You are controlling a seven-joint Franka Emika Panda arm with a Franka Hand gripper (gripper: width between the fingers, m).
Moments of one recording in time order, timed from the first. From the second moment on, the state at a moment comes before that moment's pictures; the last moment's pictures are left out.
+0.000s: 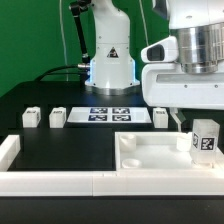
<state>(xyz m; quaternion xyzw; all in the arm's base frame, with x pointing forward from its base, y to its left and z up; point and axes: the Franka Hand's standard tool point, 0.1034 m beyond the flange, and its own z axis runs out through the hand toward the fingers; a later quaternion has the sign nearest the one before) 0.625 0.124 0.079 -0.97 0.24 0.00 0.08</state>
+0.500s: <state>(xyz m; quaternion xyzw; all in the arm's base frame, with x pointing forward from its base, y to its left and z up) 0.633 0.120 0.081 -1.00 0.07 -0.03 0.06</state>
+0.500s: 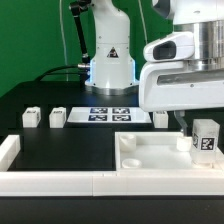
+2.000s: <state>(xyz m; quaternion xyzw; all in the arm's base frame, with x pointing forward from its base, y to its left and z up) 0.629 0.116 0.081 -0.89 0.45 0.02 0.06</state>
